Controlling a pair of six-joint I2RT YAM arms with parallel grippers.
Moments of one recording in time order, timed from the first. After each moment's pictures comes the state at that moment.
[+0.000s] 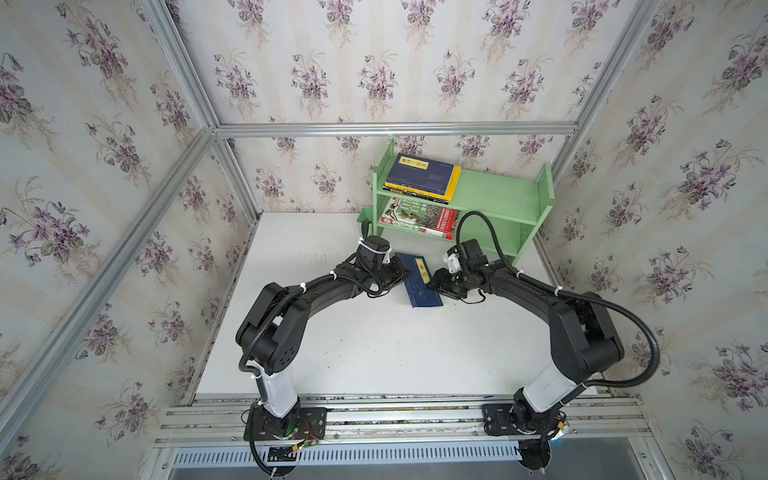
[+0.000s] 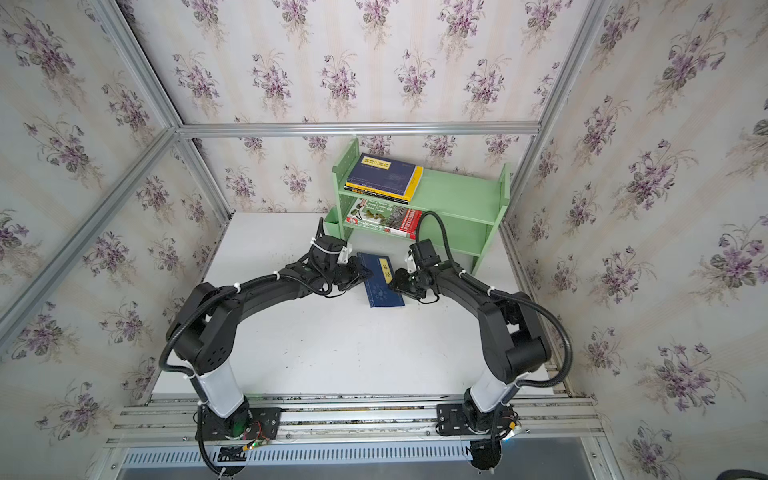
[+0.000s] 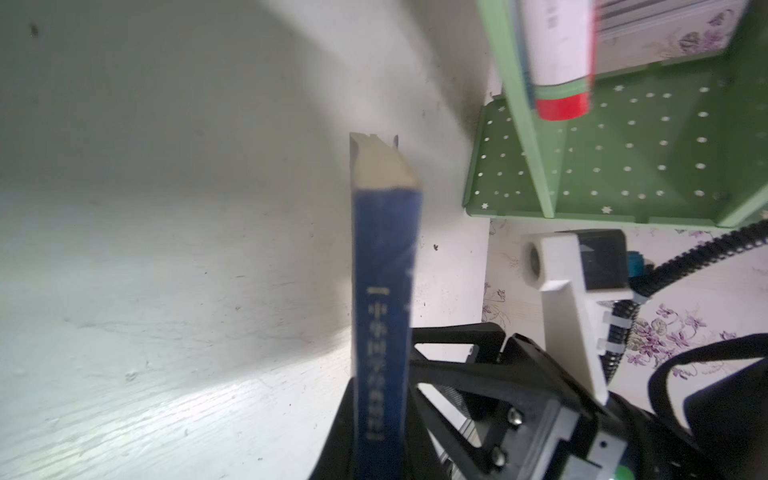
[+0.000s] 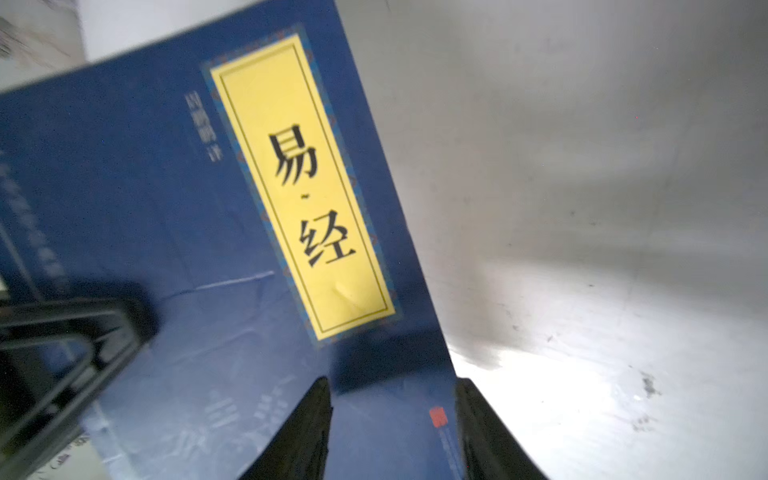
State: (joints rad) left arm -0.56 1.78 1.22 -0.10 0.38 -0.95; right arm 0.33 1.60 1.08 -0.46 -0.38 0.59
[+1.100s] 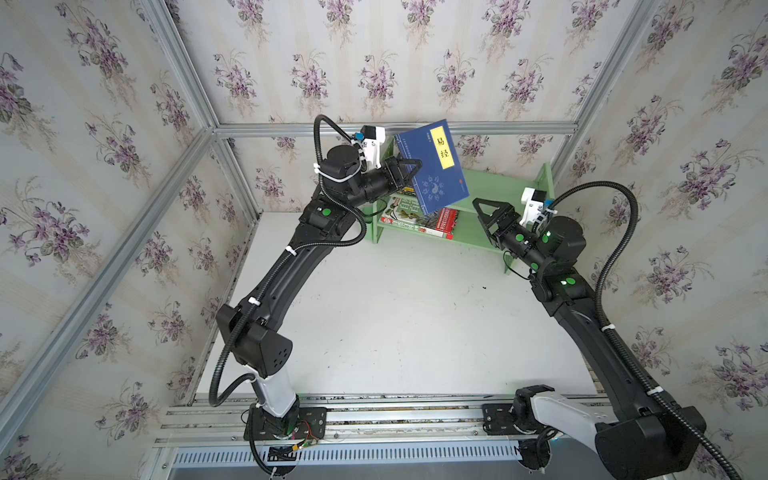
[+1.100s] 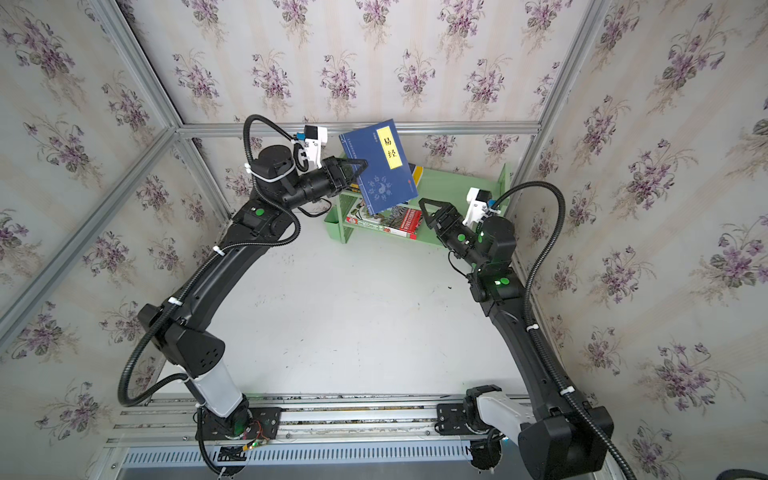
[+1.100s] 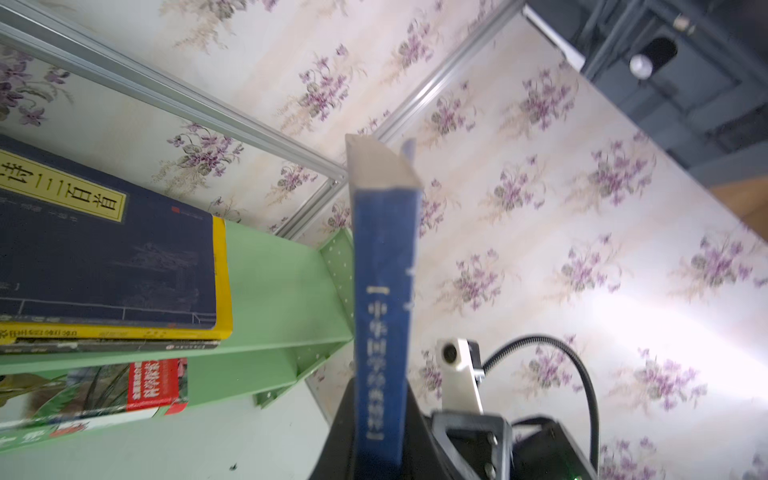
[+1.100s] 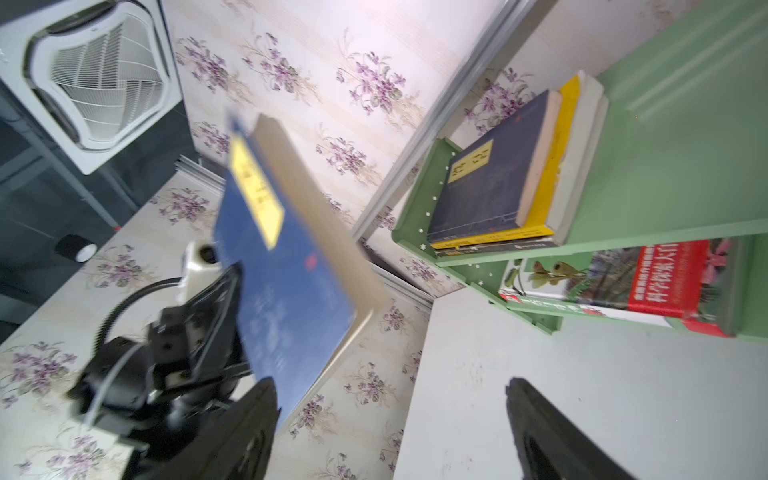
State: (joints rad) left arm -0.48 1.80 1.98 -0.07 0.44 -0.94; right arm 0.16 1.12 1.07 0.12 -0.46 1.05
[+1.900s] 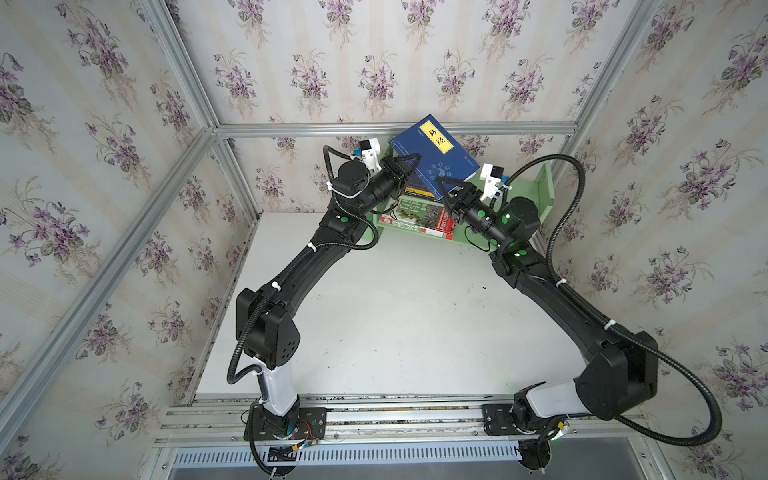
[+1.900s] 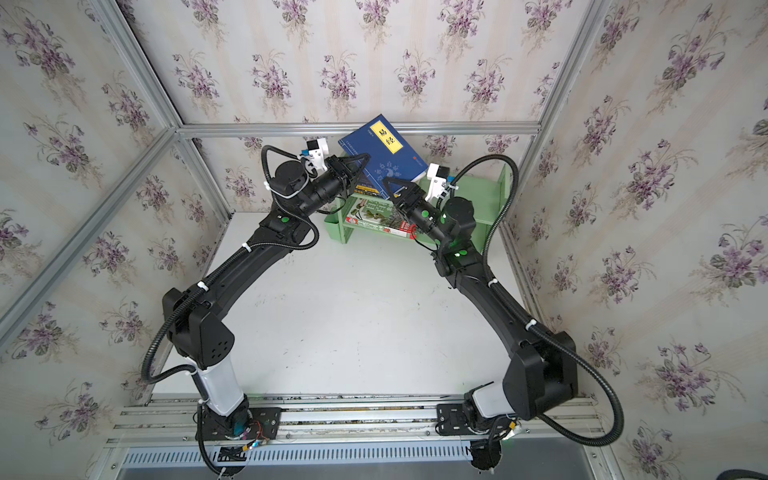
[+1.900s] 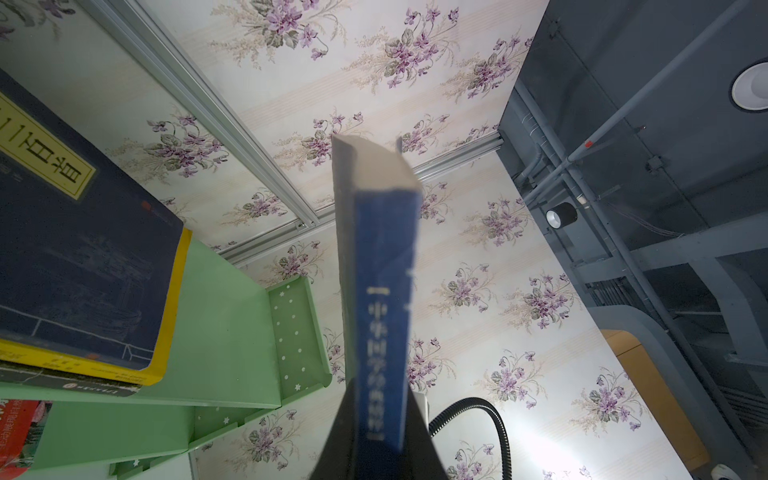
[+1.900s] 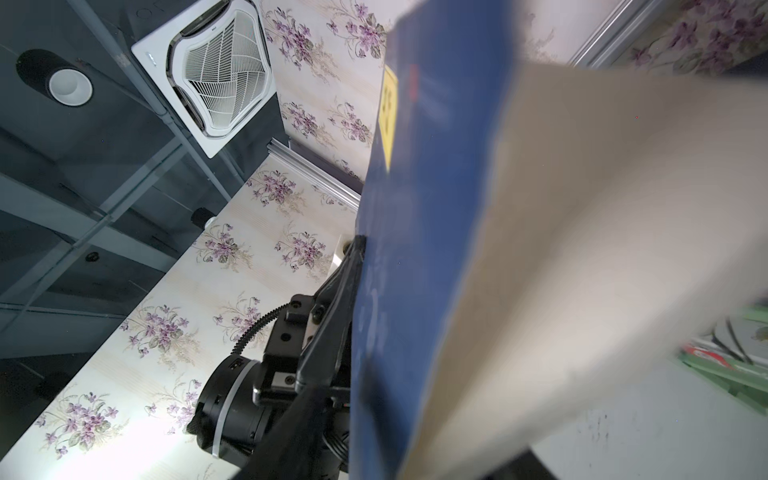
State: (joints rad) left arm -0.49 1.84 1.84 0.27 0.33 -1.30; right arm 0.34 1.46 1.27 0.45 -0.45 1.19
